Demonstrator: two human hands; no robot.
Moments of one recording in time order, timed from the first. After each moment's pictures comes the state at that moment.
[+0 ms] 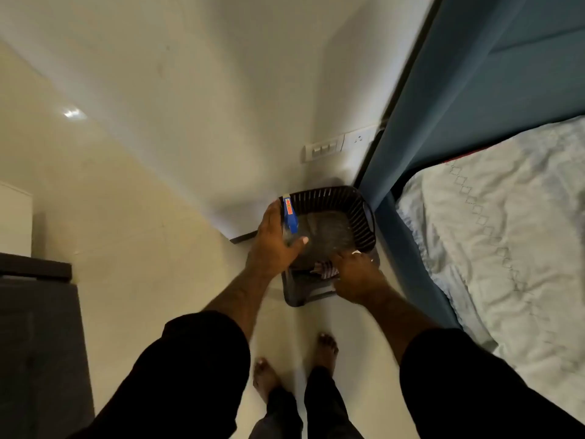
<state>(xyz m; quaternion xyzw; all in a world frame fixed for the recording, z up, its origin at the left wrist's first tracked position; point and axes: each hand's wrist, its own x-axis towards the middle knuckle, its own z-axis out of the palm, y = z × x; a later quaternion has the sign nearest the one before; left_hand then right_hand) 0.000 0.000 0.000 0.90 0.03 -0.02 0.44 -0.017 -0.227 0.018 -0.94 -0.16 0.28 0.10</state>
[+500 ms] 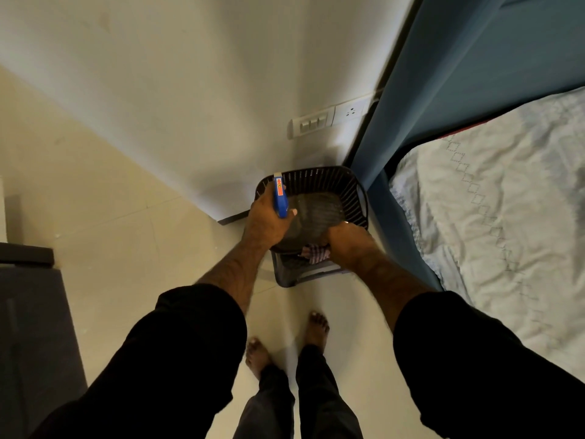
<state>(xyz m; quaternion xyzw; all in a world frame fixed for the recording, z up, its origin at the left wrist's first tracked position) 0.040 -0.019 -0.017 0.88 0.11 -0.07 0.45 0.031 -0.229 -0.008 -0.93 -0.13 0.34 0.05</state>
